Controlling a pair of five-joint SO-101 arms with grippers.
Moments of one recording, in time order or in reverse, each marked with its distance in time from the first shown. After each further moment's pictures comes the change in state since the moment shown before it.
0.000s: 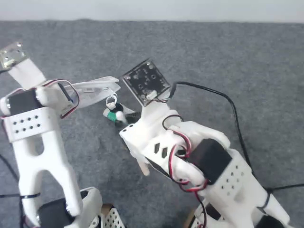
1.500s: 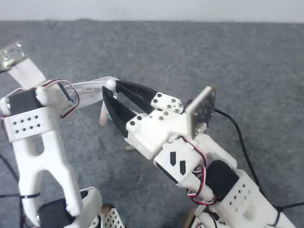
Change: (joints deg) left arm 0.0 0.0 0.0 -0.4 0.0; right arm 1.5 -19.5 30.9 -55.0 0.1
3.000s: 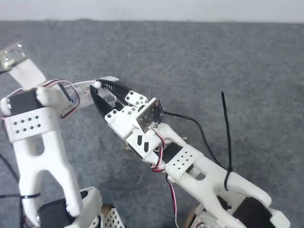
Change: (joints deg) left arm 0.0 0.0 0.6 -0.4 0.0; right arm 2.2 35.7 15.9 -53.5 12.2
